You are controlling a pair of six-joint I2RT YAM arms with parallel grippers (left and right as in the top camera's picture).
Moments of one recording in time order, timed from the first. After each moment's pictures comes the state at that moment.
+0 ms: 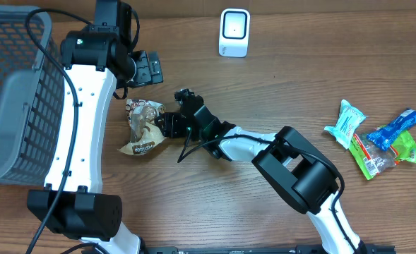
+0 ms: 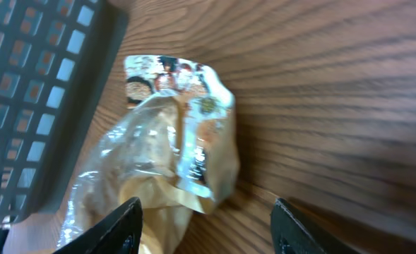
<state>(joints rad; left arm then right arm) -0.09 1.79 1.93 -1.34 -0.08 -0.32 0.81 2.26 1.34 0.37 -0.24 0.77</state>
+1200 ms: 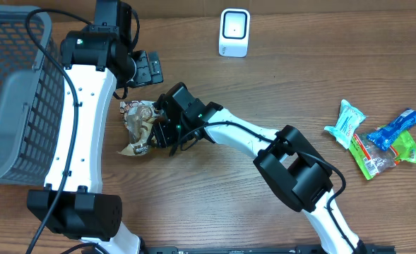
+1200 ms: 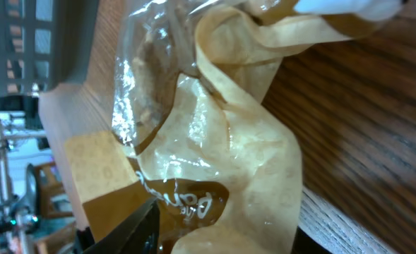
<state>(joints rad) -0.09 1.79 1.93 -1.34 -0.08 -0.32 0.82 2.30 1.67 -0.32 -0.60 0.57</state>
